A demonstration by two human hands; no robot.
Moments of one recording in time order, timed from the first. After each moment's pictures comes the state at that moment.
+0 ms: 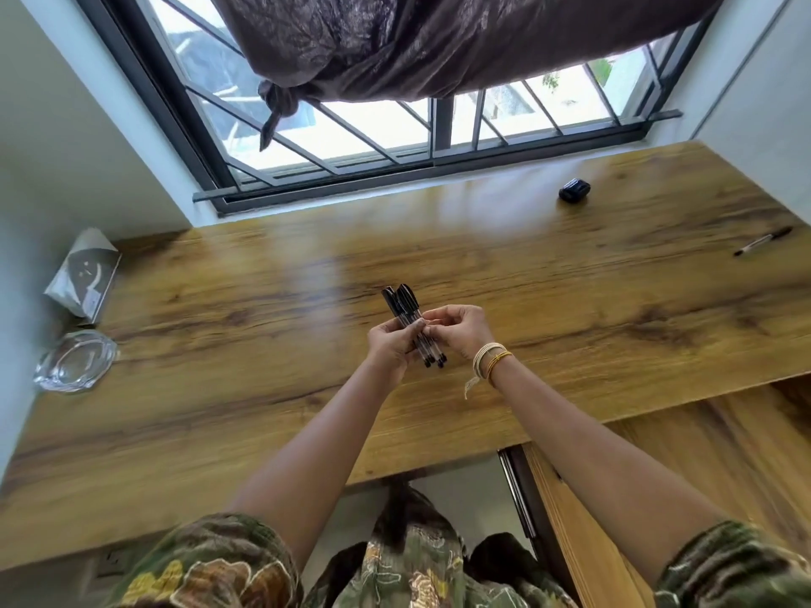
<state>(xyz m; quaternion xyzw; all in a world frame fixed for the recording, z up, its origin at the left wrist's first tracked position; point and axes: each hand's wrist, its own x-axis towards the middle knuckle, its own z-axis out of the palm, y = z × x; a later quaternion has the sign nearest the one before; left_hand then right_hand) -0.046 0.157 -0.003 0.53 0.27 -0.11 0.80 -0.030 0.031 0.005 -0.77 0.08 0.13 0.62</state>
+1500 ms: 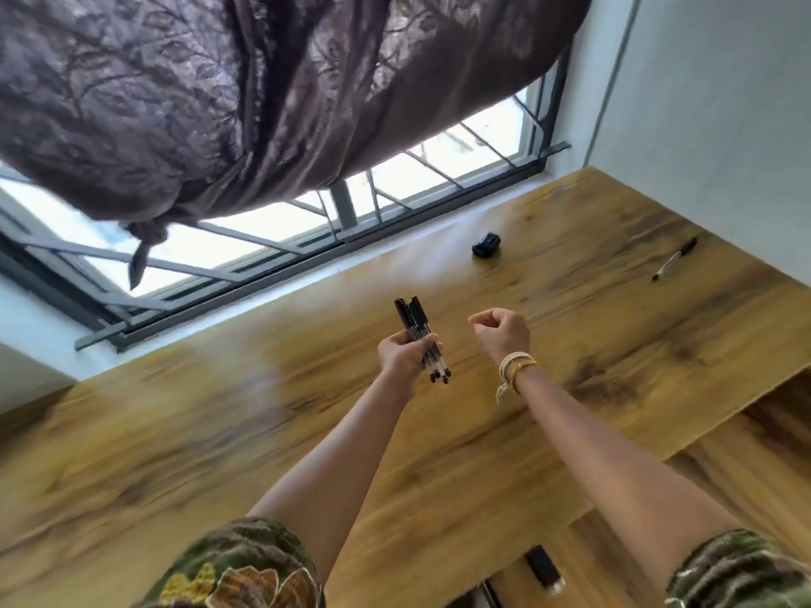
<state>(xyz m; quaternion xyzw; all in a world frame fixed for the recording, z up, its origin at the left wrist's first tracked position) 0.102 0.015 0.012 0.62 0.22 -0.16 0.73 0.087 -0.134 0.008 -0.80 0.27 -0.08 0.53</state>
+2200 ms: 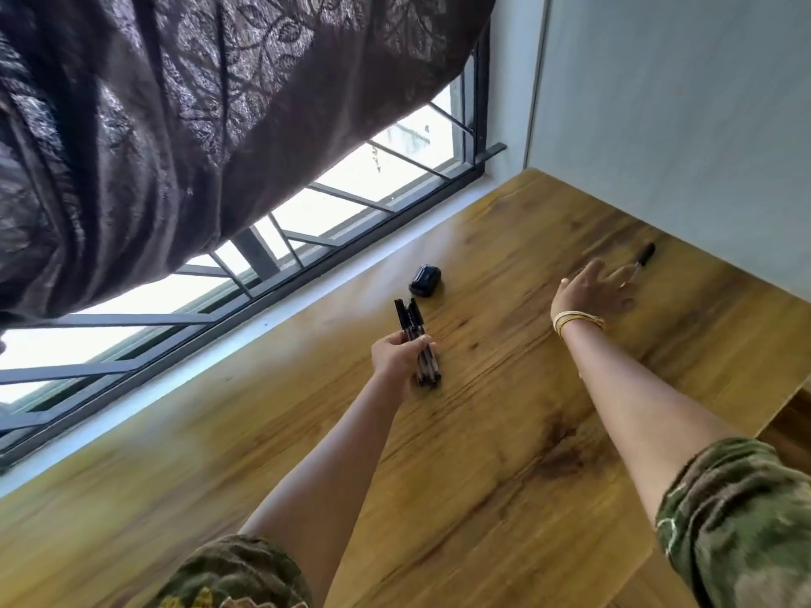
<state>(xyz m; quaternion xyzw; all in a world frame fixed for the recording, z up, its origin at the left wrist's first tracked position) 0.203 -0.094 -0.009 0.68 0.18 -0.22 0.68 0.186 -0.359 -0.032 -0.81 0.53 -0.18 0.18</state>
